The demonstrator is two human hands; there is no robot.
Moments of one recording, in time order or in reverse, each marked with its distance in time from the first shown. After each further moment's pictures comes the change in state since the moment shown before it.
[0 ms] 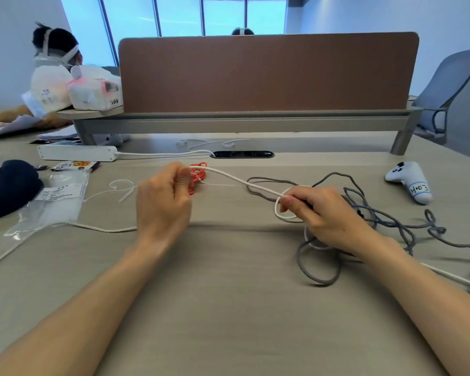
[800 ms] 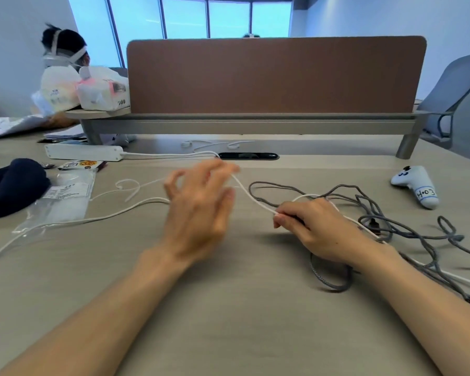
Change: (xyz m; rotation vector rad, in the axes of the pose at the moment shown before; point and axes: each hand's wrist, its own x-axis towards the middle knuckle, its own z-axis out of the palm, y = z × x) left_hand -0.019 0.017 0.007 0.183 -0.135 0.340; right_hand -0.001 -0.013 0.012 -0.175 -0.130 -0.039
